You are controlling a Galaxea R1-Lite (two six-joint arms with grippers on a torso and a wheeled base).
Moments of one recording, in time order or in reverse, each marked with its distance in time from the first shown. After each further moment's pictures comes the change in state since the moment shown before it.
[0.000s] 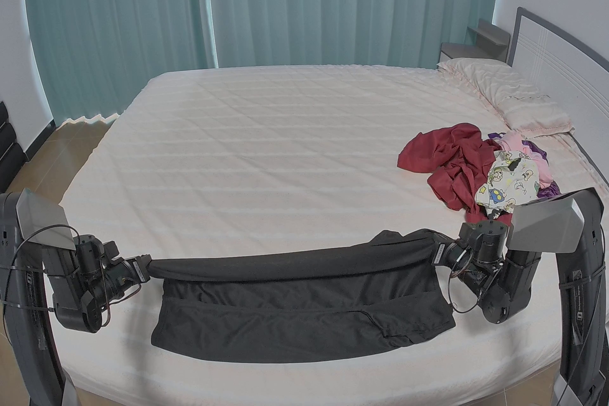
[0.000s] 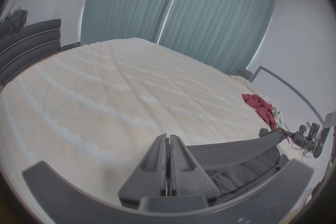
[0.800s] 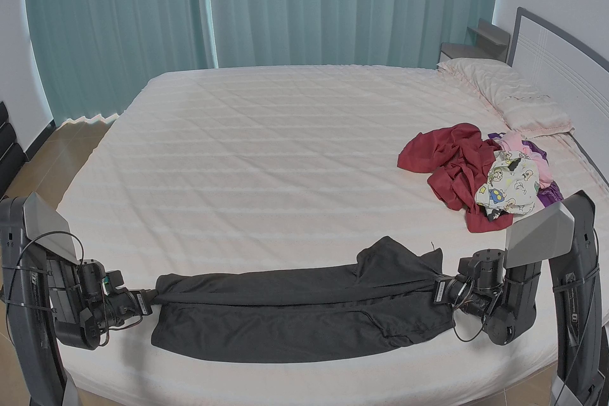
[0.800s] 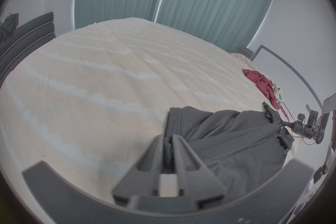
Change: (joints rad) left arm 0.019 0.057 0.151 0.000 -0.048 0.132; right arm 0.016 0.044 0.191 0.000 0.021 -0.027
